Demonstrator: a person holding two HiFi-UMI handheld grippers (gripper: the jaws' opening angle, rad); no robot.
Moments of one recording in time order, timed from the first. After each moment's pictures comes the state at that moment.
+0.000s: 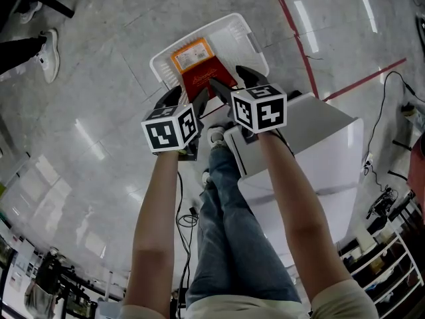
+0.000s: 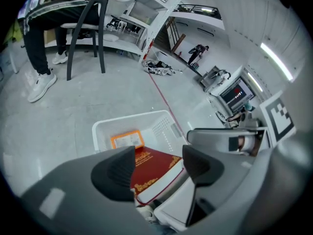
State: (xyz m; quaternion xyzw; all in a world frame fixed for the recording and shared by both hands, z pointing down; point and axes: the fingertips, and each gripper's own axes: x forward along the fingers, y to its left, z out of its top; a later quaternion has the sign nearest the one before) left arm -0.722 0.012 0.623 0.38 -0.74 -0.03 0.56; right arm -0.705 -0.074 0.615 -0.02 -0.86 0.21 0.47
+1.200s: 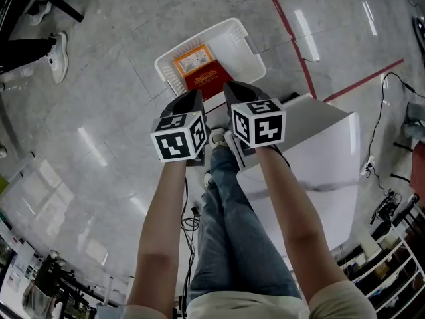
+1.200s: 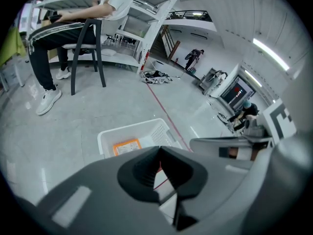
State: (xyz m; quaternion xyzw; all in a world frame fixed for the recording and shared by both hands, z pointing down) left arm -0.705 0.013 0.565 0.37 -0.77 -0.01 0.51; right arm -0.671 -0.062 0.568 0.02 -0.87 0.21 0.45
